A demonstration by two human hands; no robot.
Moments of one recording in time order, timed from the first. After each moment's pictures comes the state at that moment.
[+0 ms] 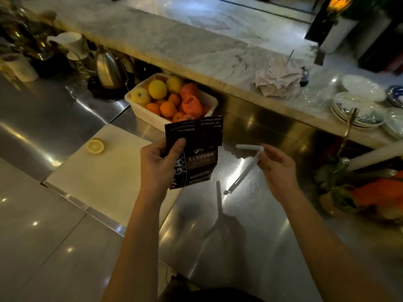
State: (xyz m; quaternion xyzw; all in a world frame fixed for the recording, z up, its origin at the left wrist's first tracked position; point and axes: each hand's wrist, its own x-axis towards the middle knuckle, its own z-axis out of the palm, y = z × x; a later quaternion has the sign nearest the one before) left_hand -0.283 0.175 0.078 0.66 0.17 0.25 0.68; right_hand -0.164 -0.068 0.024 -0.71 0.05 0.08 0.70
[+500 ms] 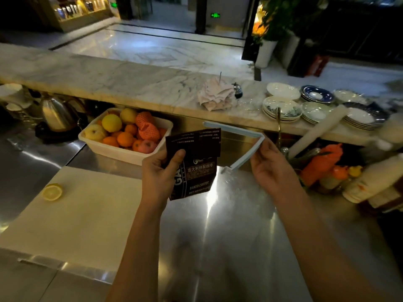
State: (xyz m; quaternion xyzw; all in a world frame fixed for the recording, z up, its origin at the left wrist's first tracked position) left_hand -0.266 0.103 0.107 0.67 0.03 0.19 0.72; right_hand -0.216 -0.124 0.128 -0.31 0.10 0.06 0.94
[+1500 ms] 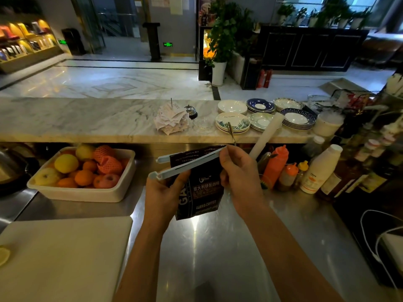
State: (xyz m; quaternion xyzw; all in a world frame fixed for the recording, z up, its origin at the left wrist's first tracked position) left_hand -0.258 0.025 0.133 0.69 -0.05 0.12 0.71; right_hand -0.261 -0.134 0.169 -0.64 0.06 -0.09 0.76
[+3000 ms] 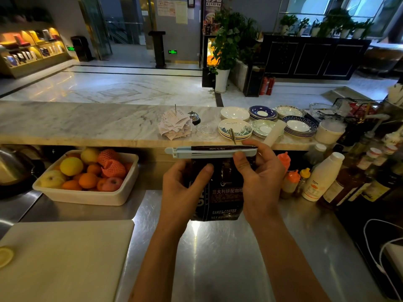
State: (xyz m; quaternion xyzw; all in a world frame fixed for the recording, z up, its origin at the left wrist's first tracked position) left_hand -0.280 -0.003 0.174 0.63 -0.14 0.11 0.75; right_hand -0.282 -0.135 0.194 -0.58 0.00 -0.29 0.76
